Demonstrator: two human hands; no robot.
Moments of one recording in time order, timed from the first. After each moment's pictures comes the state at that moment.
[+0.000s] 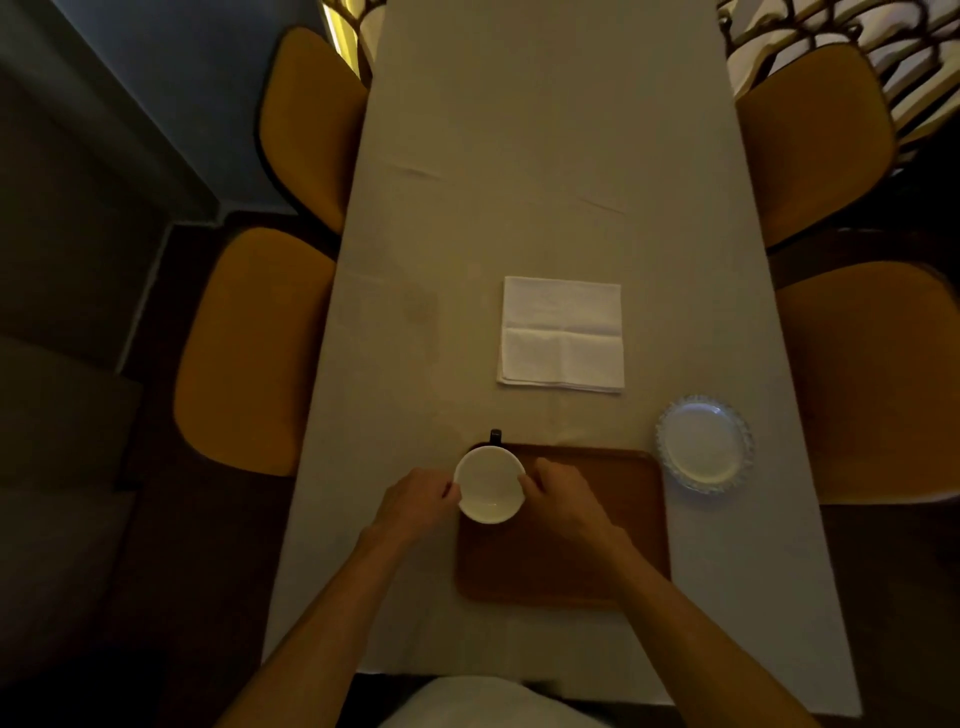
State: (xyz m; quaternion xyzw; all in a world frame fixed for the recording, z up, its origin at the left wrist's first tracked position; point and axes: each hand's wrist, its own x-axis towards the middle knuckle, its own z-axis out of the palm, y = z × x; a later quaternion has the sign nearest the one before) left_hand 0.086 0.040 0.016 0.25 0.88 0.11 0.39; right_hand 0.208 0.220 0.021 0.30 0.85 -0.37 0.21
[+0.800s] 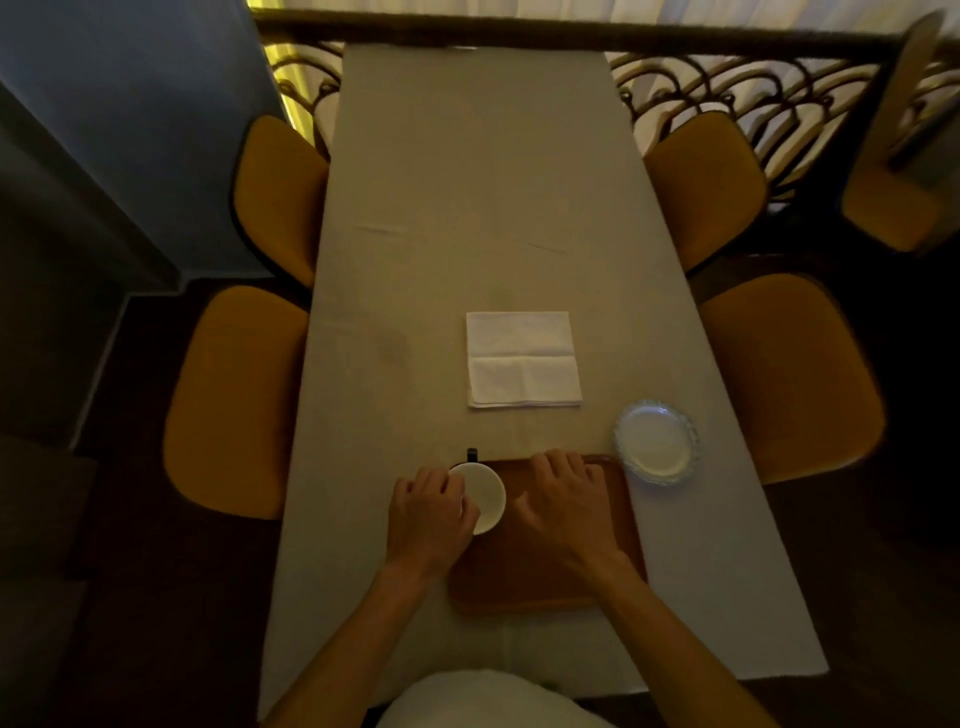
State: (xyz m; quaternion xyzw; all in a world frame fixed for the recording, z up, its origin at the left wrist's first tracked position) left_hand 0.125 0.051 0.061 0.40 0.91 0.10 0.07; right_hand 0.242 0.203 0.079 0.29 0.95 -0.10 0.03
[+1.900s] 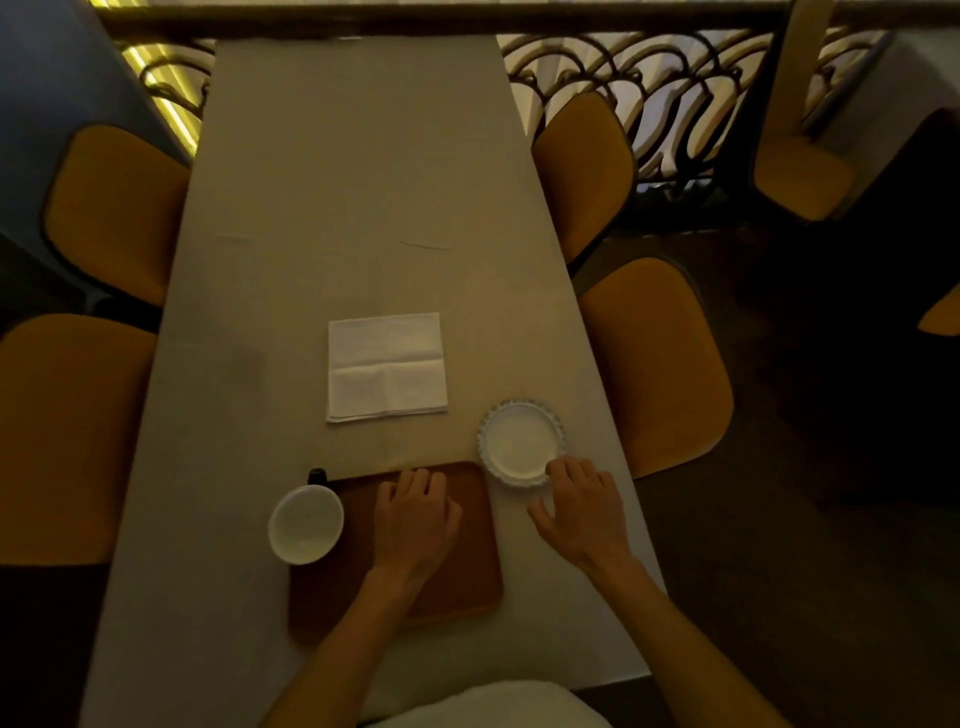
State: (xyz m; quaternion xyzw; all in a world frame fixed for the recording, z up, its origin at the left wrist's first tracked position) left_hand 0.249 0.225 0.052 0.41 0.91 0.07 0.08; right_hand 0.402 0.391 0.059 0.33 0.94 -0.09 0.03
